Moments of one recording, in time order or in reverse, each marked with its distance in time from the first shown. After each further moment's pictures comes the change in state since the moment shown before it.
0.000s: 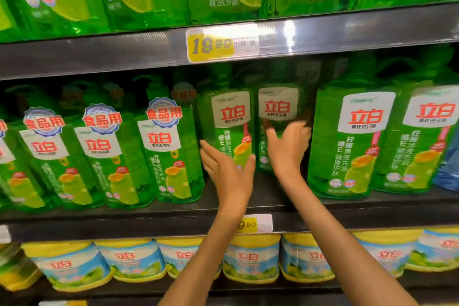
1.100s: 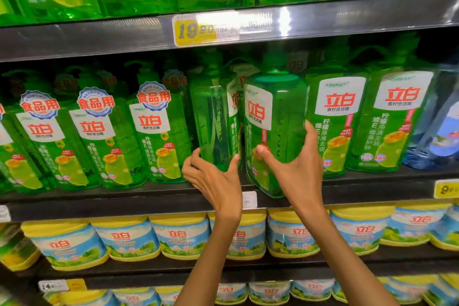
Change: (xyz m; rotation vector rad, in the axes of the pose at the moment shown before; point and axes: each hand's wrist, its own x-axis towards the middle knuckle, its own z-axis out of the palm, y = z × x) left_hand -0.043 -0.020 0.007 0.016 0.332 -0.028; right_hand -0.069 0.048 -0.071 0.216 -0.080 -0.192
